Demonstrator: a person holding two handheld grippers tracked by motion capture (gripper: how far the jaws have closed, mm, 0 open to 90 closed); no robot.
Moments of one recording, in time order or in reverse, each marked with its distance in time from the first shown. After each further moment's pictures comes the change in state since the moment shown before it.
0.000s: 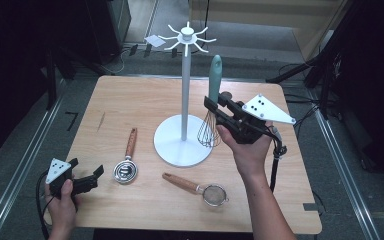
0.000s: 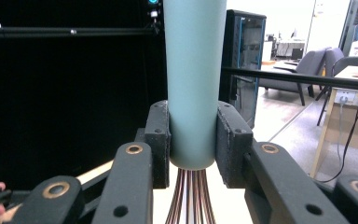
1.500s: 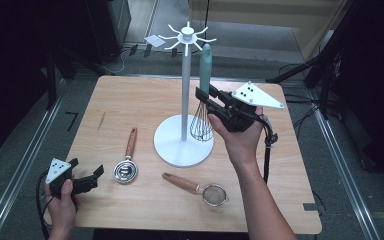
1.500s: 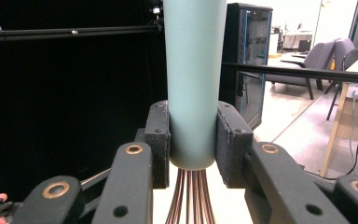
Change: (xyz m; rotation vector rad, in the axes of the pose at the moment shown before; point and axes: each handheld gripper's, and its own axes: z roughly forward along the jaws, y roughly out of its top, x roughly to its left) left arm 0.000 0.000 0.000 0.000 -0.003 -0.001; right arm -0.002 0.008 0.028 0.026 0.018 0.025
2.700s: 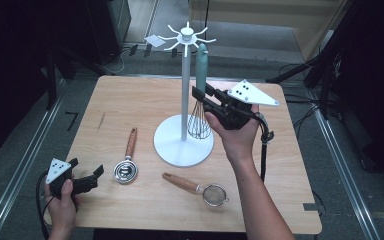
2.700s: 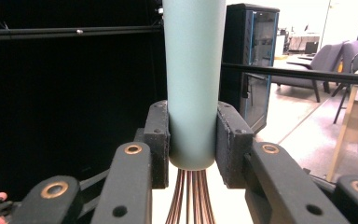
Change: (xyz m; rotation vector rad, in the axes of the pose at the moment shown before) left arm -0.001 0.000 0.000 -0.001 0.006 0.001; right arm -0.002 -0.003 0.010 -0.002 0.016 -0.016
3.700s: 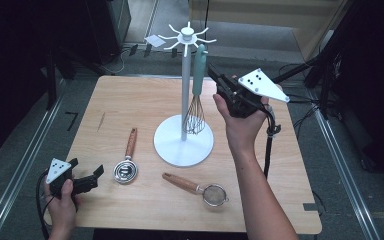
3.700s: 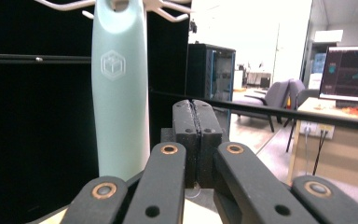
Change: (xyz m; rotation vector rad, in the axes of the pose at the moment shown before) left arm 0.000 0.000 0.000 0.001 0.000 0.001; right arm -0.015 0.023 0.001 -0.148 -0.139 -0.073
